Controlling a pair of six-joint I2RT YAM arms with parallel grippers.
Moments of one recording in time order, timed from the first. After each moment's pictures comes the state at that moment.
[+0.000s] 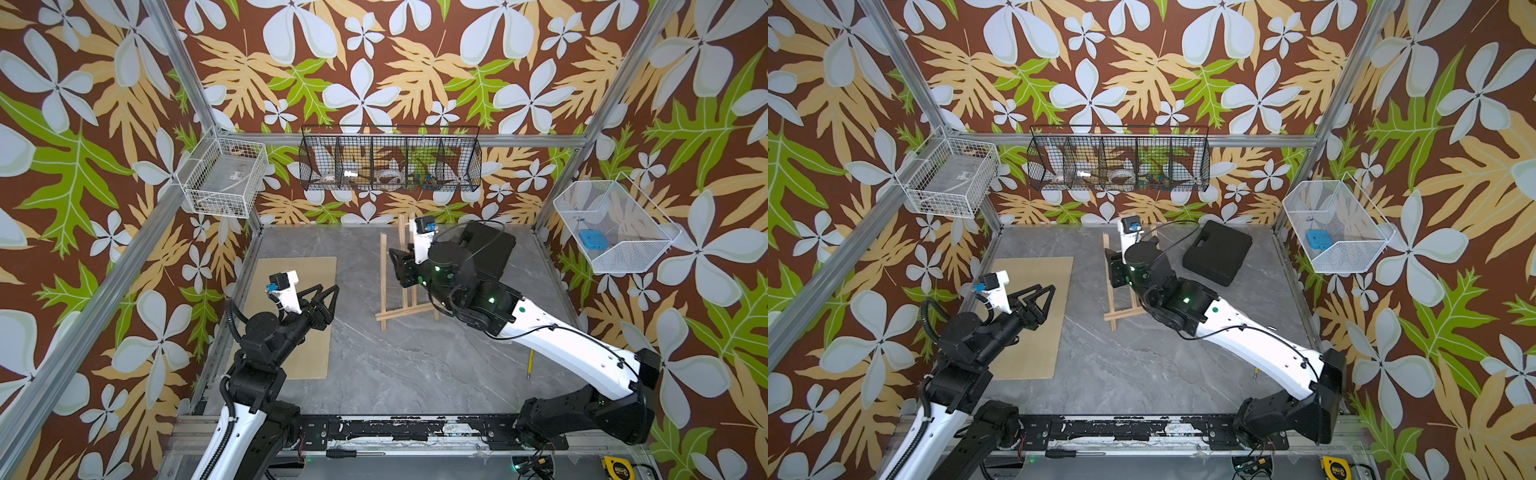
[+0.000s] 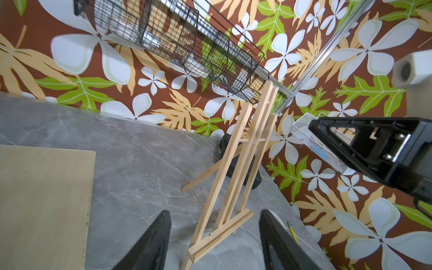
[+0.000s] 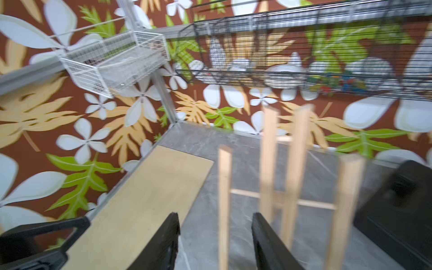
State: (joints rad) left arm -0.24 0.56 0.54 -0.02 0.27 -0.57; right arm 0.89 1.37 1.39 -0.31 0.42 0.29
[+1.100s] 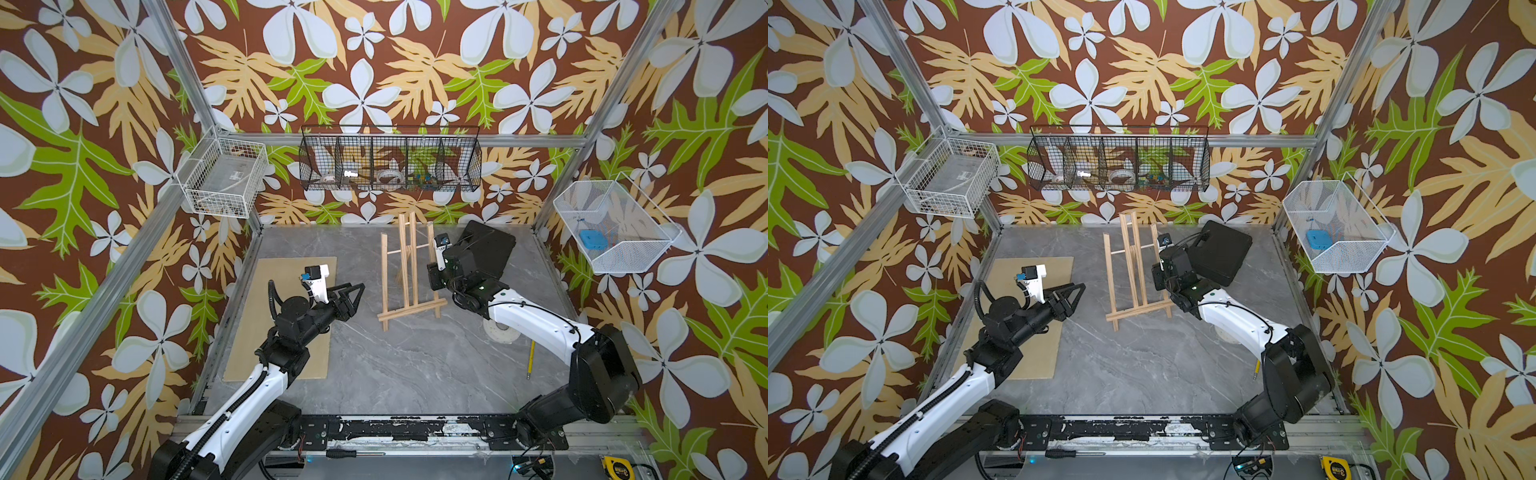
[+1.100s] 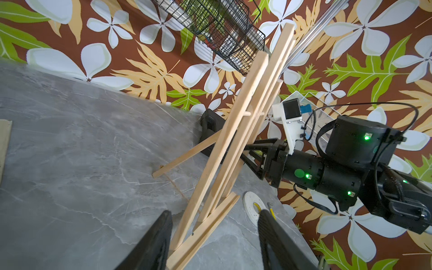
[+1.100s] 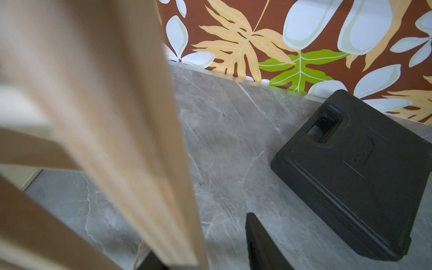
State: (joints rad) left arm -0.35 0.88 0.45 0.36 0.31 -0.64; right arm 0.56 1.54 1.10 -0.12 0.26 0.10
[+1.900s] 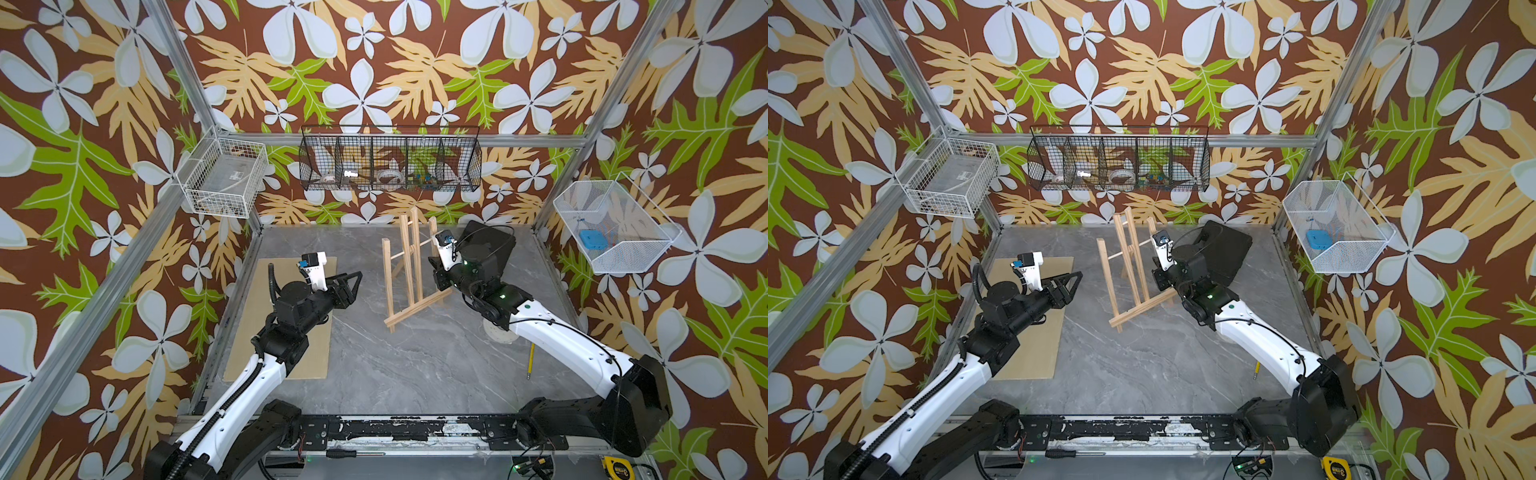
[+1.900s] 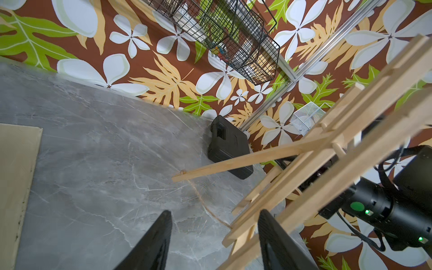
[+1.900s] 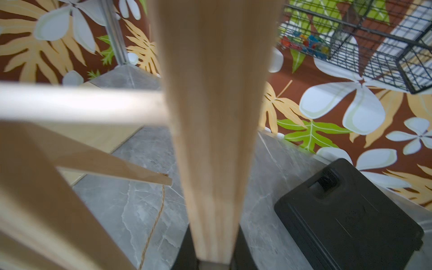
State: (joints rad) left arm -0.35 0.93 0.66 0.14 0.24 -0.64; right arm 0.59 1.35 1.08 -0.09 0.08 -0.10
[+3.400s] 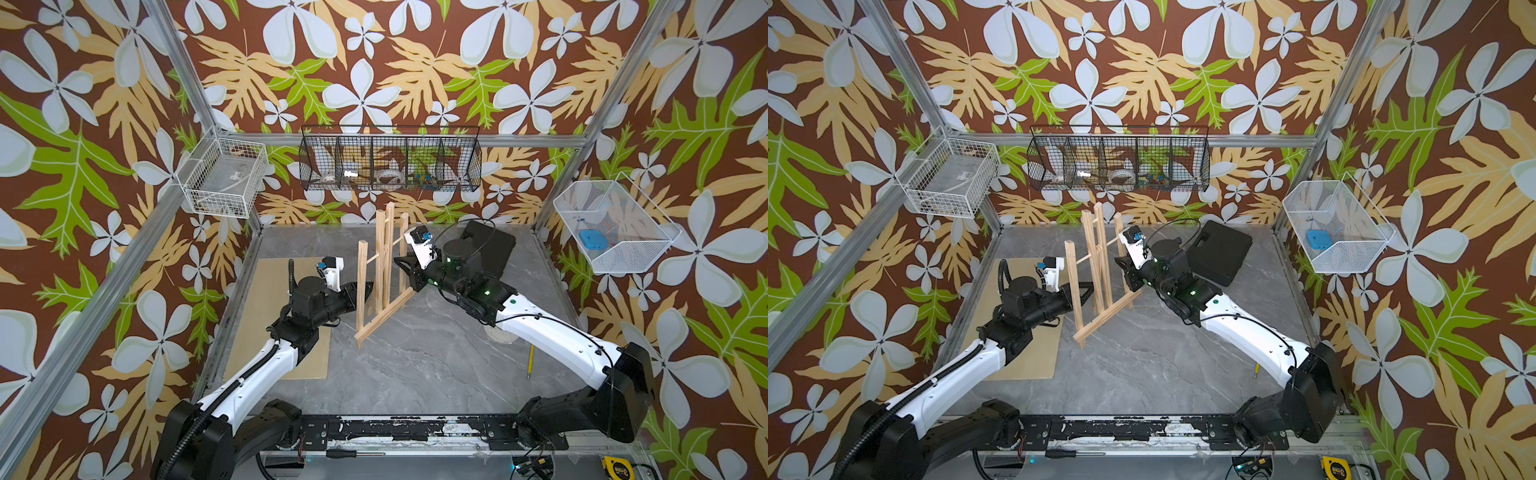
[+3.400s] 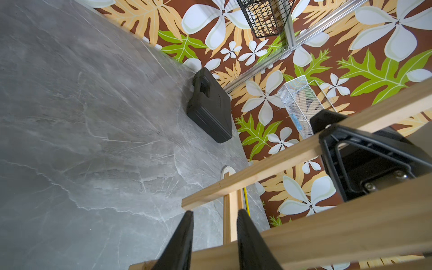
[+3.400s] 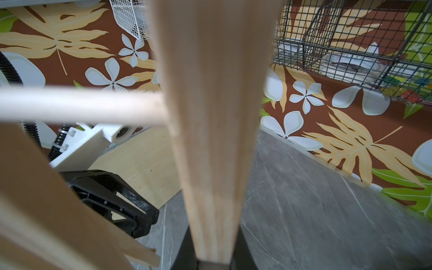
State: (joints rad) left arm -0.38 1.09 0.62 0.22 0.44 -0.84; right arm 0.70 1.44 1.21 -0.03 -0.12 0.01
